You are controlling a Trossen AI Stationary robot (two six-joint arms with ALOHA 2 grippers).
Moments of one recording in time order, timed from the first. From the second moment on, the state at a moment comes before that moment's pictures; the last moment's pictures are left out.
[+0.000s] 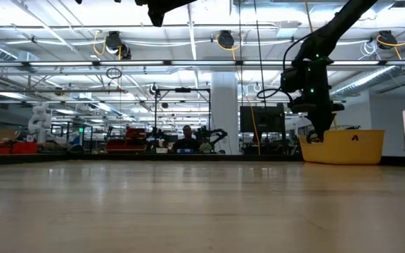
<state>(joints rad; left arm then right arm) 0.00 1.27 0.92 0.20 0.10 0.00 -1.05 1.67 1.17 -1.03 0.11 -0.06</state>
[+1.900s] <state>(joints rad) -0.01 1.27 0.92 0.21 0.10 0.01 -0.76 1.33 1.05 -0.83 0.02 0.01</state>
